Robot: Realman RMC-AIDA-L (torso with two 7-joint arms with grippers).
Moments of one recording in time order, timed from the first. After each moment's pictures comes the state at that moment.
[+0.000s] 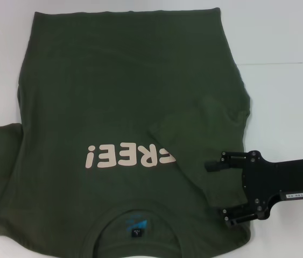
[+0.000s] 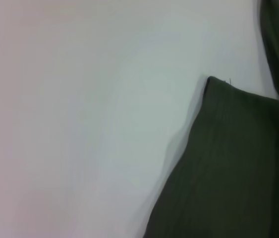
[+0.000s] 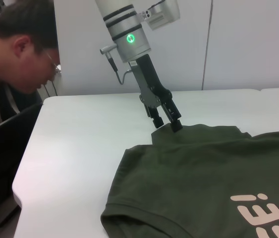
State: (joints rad) left arm -0.50 -2.12 0.59 1.17 2.86 1.39 -2.80; right arm 0.44 2.09 -0.93 -0.90 -1.99 -1.68 1.23
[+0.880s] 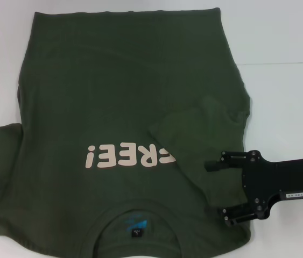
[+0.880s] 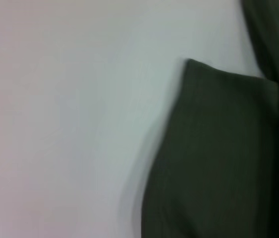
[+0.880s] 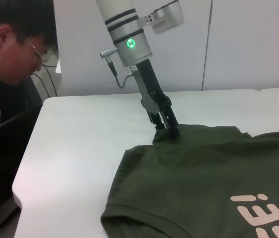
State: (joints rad) left arm -0.50 -2.13 0.66 1.15 2.86 1.39 -2.76; right arm 0.44 2.09 -0.93 -0.90 -1.98 -1.68 1.23
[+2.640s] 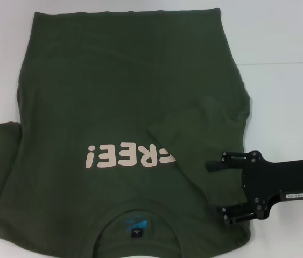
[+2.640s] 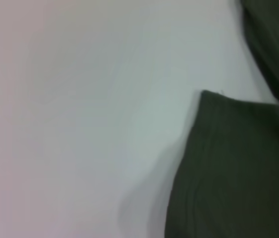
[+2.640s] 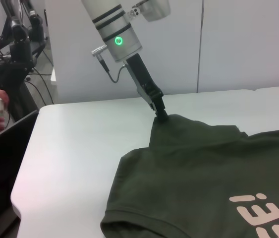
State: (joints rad) left arm -0.42 -2.14 0.71 1.29 2.86 1.33 -2.67; right arm 0.43 2.09 -0.92 -0.89 -1.98 -1.68 1.26
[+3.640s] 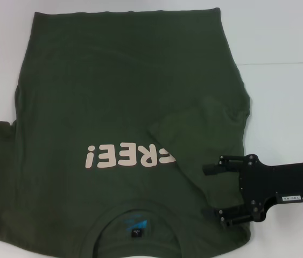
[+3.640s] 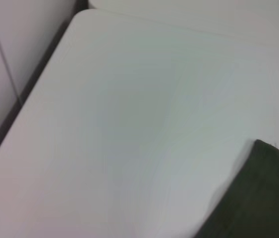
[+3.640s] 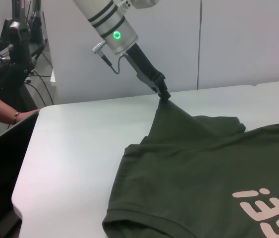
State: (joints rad) left arm -0.39 -2.14 0.63 1.29 2.86 1.15 -2.65; right arm 0.44 2.09 -0.93 -0.85 -1.98 -1.66 1.26
